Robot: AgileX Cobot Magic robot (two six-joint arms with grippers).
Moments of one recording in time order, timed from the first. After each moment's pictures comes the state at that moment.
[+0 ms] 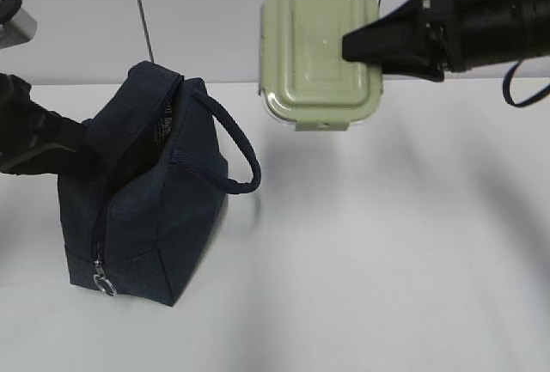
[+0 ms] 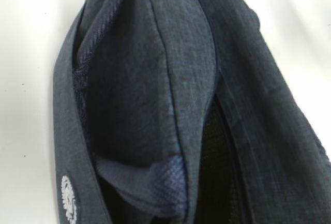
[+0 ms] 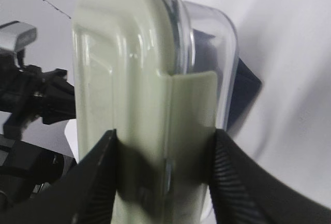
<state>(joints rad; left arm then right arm) -0.15 1.38 -0.88 -0.63 0.71 0.53 0.04 1.65 -1.19 1.41 1.05 -1.18</state>
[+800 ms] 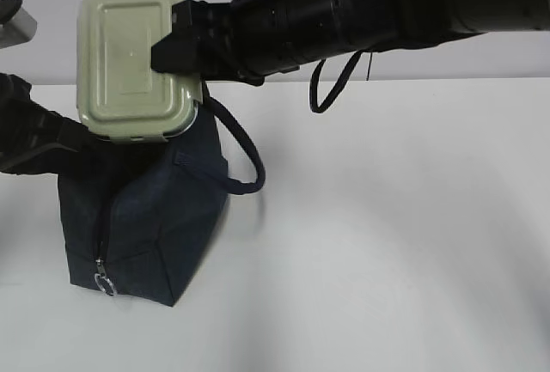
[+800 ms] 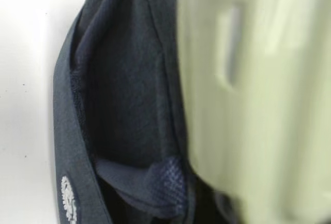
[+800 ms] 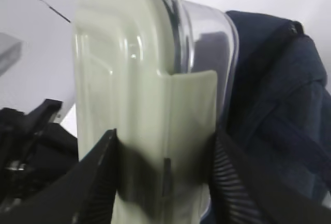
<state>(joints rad) -0.15 1.38 -0.88 -0.63 0.70 0.53 0.50 1.85 -1.41 1.35 0.55 -0.92</state>
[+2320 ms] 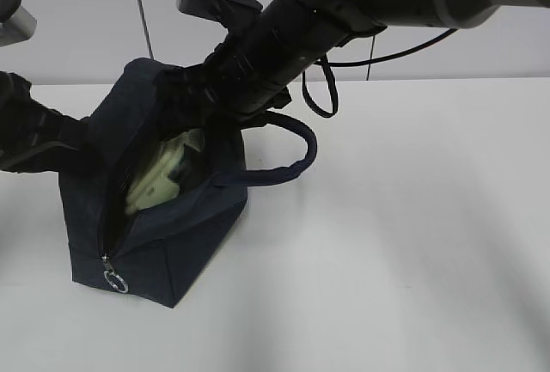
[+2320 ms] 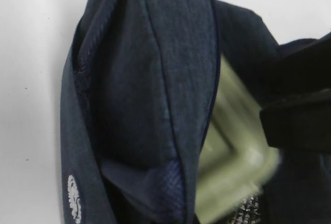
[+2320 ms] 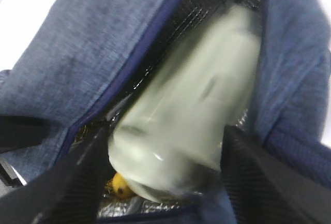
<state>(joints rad) -0.15 1.38 -0.88 -0.63 0.69 0.53 0.56 2.01 -1.68 0.63 0.75 -0.30</state>
